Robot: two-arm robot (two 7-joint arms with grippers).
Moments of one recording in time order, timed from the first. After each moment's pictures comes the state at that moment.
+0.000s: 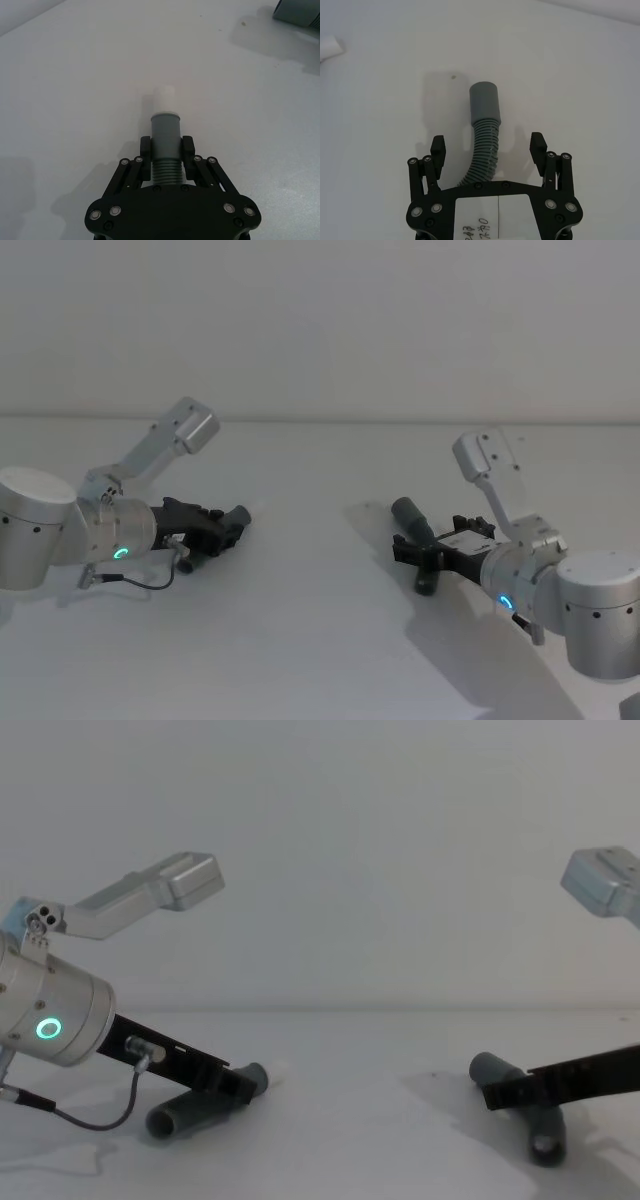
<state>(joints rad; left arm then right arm) -0.55 0.41 0.53 -1.41 -0.32 0.69 -0.45 0.25 0.28 -0.35 -1.64 0.23 0.75 0.08</state>
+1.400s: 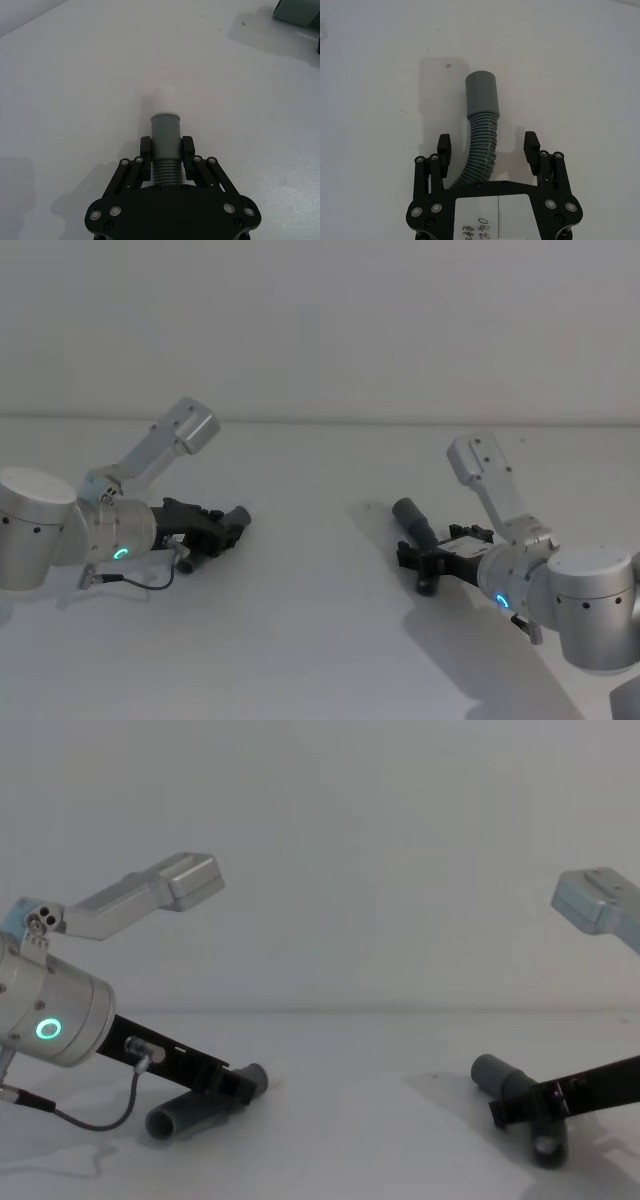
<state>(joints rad) -0.55 0.41 0.53 -1.41 -0.32 0.69 -0.45 0.28 0.26 -0.35 -1.59 0.20 0.81 0.09</state>
